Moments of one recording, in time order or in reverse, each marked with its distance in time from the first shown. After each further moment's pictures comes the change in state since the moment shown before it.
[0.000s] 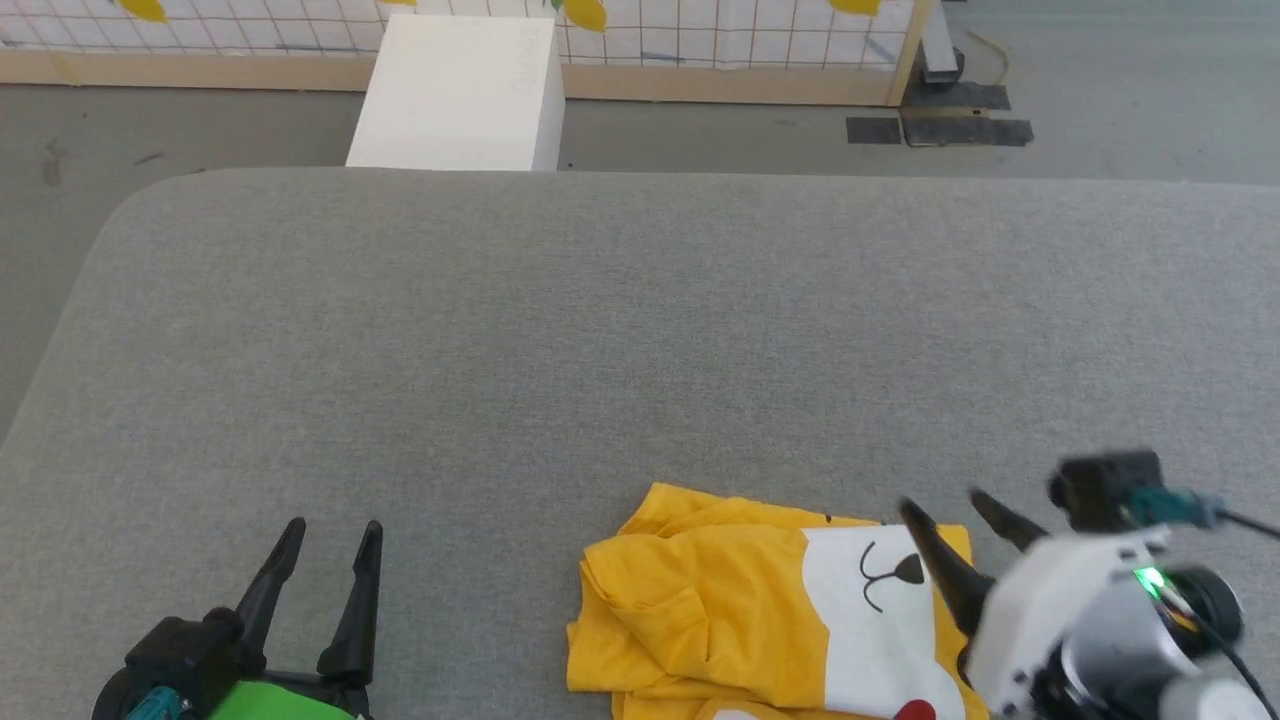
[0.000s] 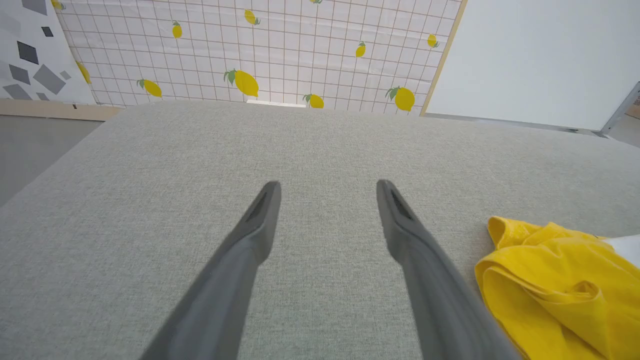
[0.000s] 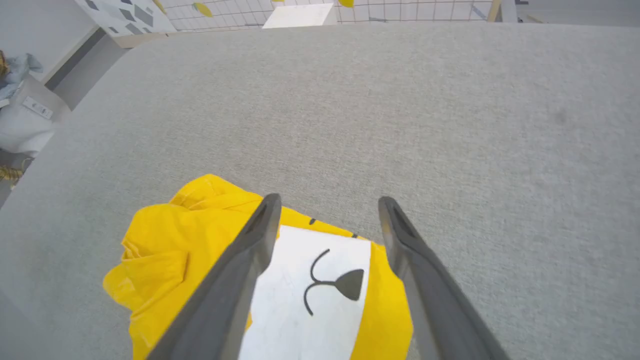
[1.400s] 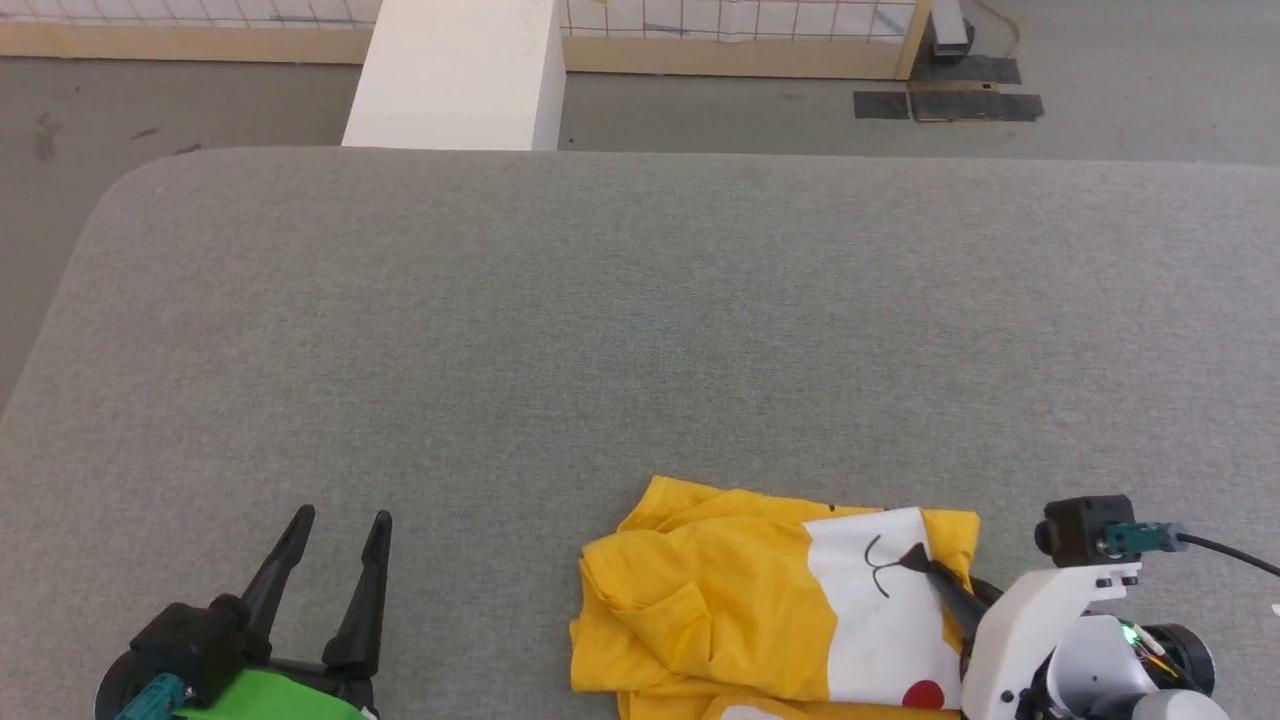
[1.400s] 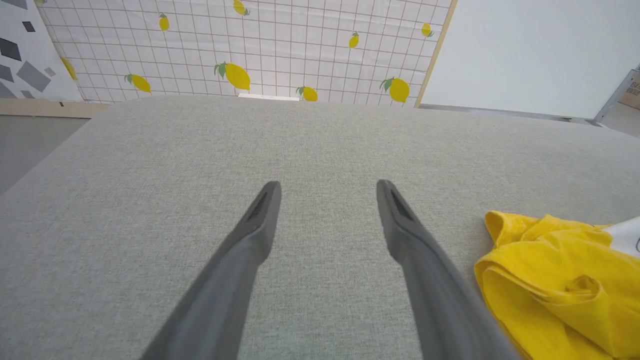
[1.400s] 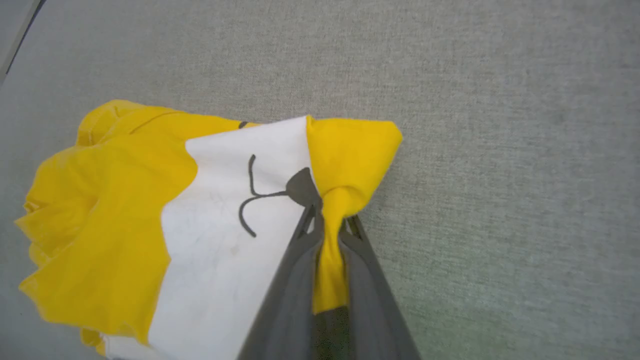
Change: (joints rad) left arm -0.016 0.025 -0.024 -0.020 -0.012 0.000 0.016; right arm 0.014 0.006 -0.054 0.210 0.039 0.000 -0.016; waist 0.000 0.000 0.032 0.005
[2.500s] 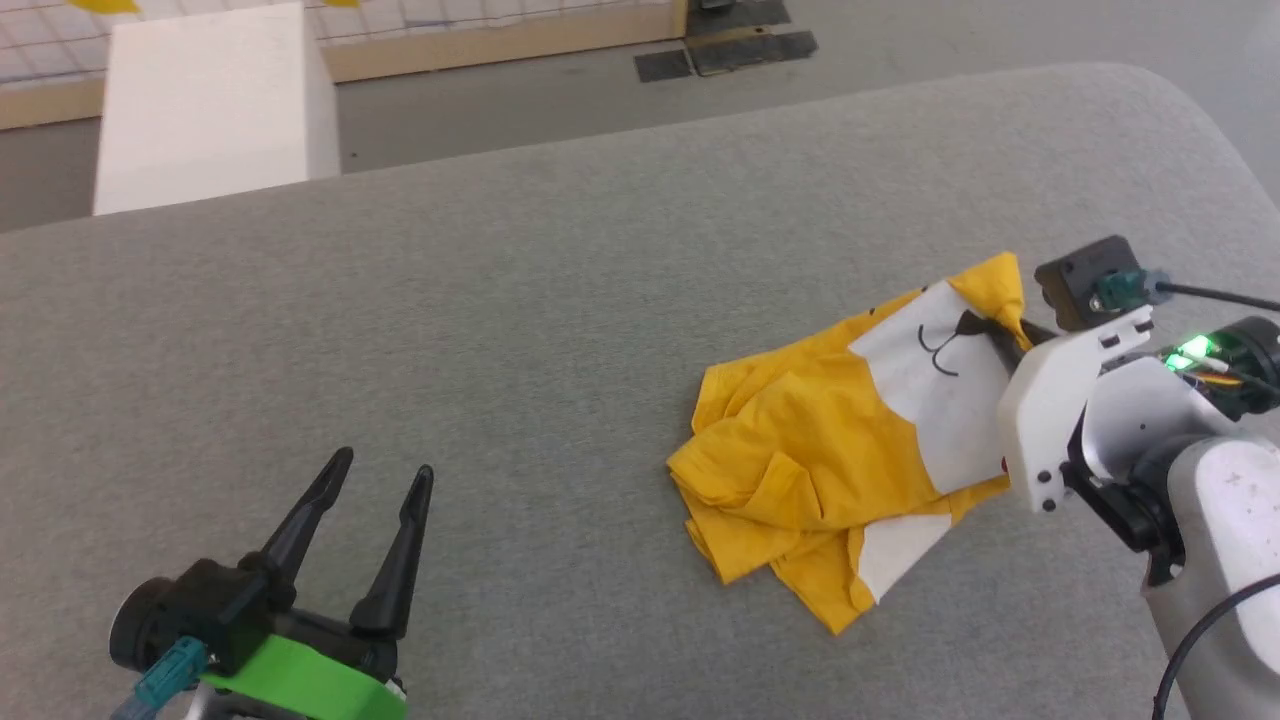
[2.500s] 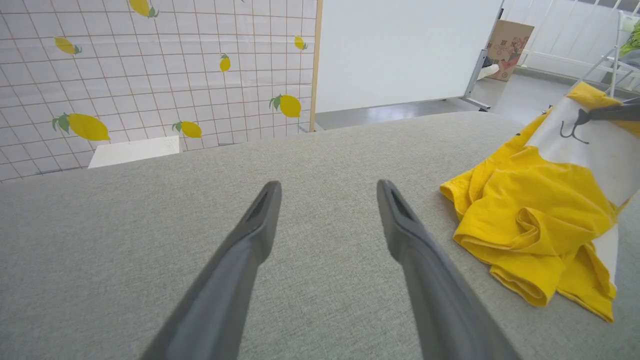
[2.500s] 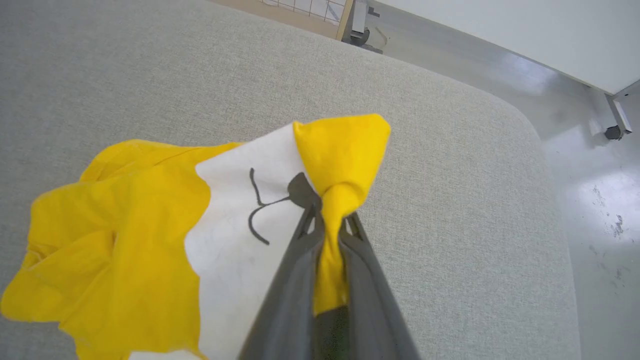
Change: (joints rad) left arm -0.058 0.046 -0.061 -0.107 0.037 -0.005 0.032; right arm -0.434 -0.251 0.187 0.054 -0.167 0.000 0.063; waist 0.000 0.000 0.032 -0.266
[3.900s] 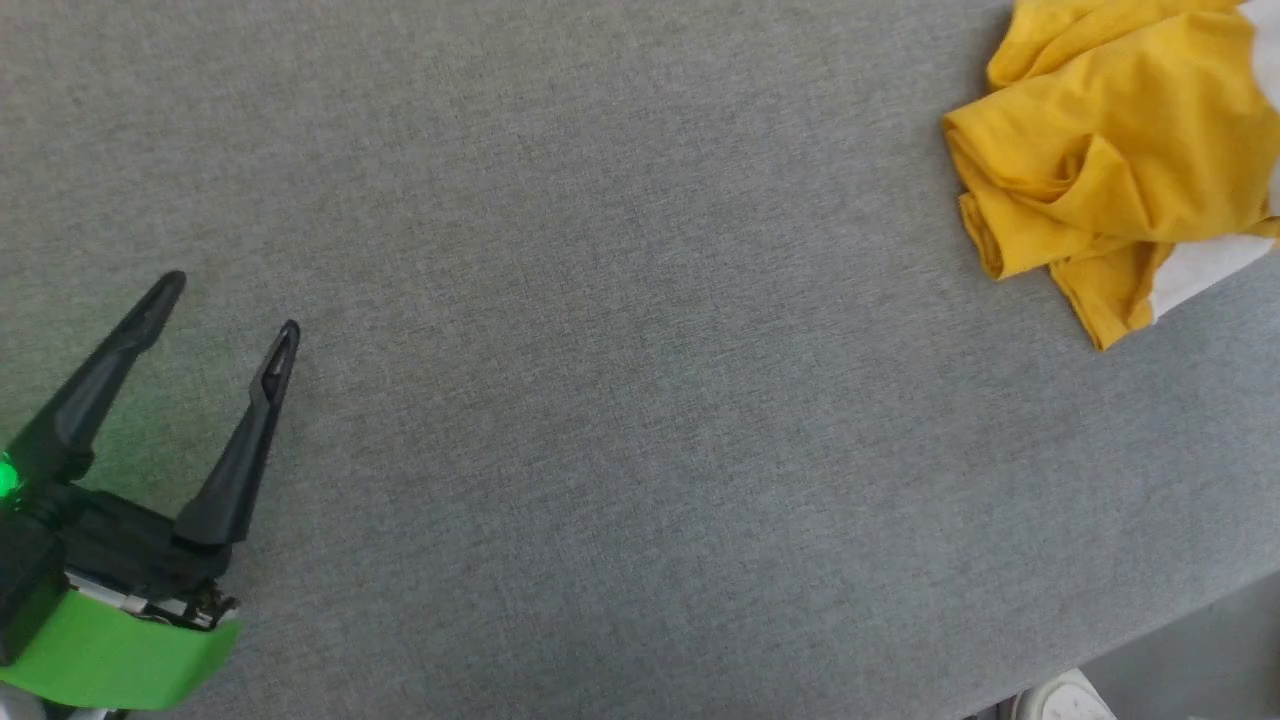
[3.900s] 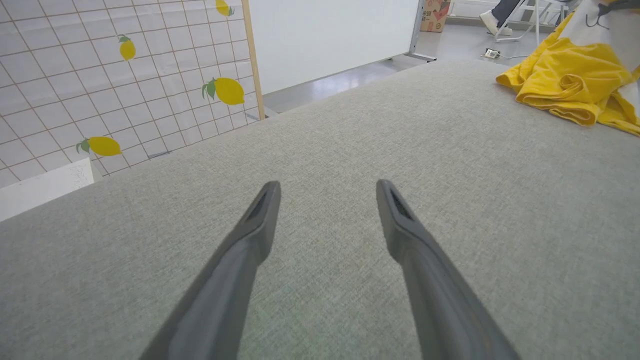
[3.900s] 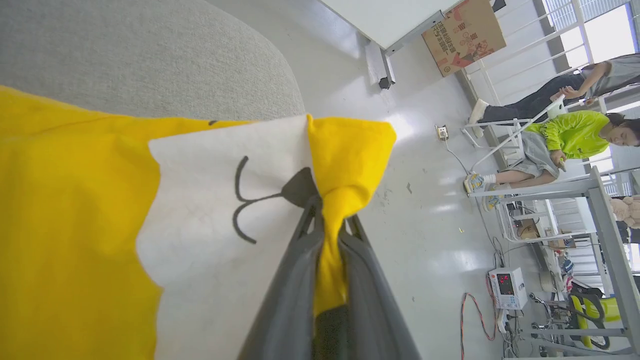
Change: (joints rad) left arm -0.051 0.283 0.178 -0.374 0.043 -0.005 0.097; right arm -0.227 -0.124 -0.341 -0.016 -0.327 0.000 -0.127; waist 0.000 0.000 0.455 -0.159
